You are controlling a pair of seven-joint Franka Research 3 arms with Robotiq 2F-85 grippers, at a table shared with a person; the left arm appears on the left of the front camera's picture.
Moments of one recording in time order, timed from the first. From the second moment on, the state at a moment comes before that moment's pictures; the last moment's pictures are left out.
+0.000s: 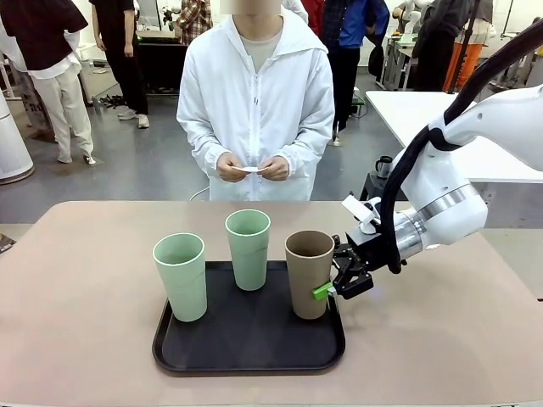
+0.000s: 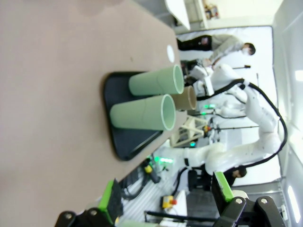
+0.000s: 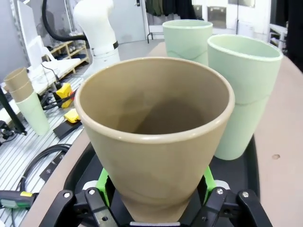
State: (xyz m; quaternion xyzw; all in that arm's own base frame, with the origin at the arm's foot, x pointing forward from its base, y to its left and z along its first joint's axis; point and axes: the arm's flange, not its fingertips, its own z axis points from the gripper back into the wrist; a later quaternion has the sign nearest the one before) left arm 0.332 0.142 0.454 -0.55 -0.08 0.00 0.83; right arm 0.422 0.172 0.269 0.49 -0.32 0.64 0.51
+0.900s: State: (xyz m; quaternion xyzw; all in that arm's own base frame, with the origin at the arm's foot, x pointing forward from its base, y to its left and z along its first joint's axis) left arm 0.332 0.142 0.454 -0.55 -0.08 0.00 0.83; right arm 0.372 0.116 0.440 0.41 -0.41 0.57 0.58
